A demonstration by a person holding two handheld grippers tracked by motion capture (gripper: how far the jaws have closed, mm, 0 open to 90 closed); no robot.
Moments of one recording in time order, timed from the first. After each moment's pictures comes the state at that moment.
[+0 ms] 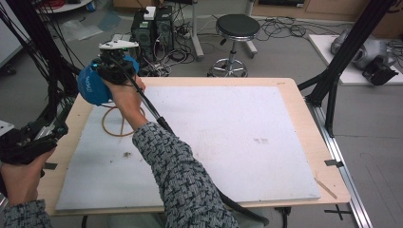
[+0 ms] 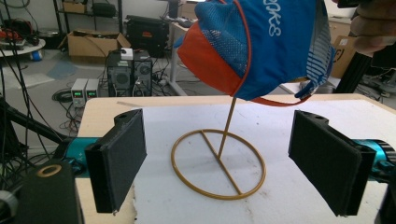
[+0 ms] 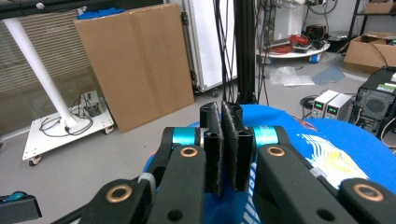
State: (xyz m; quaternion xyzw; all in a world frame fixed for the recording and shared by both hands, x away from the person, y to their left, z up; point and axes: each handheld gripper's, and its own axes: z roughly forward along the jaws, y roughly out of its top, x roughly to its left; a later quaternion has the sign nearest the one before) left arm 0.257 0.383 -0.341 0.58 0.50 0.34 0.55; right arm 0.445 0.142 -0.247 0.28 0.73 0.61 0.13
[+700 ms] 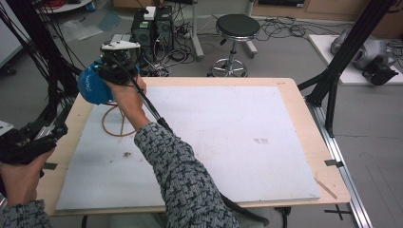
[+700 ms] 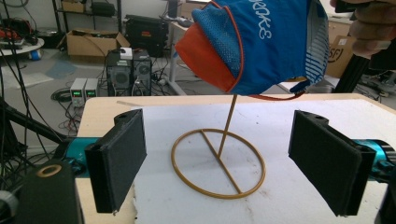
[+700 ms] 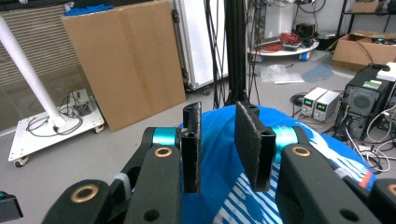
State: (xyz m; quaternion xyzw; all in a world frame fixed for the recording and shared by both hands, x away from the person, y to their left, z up) left arm 0.257 0.384 -0.341 0.58 0.49 0.34 0.55; right arm 0.447 0.137 -0.250 0.30 0.73 0.60 0.15
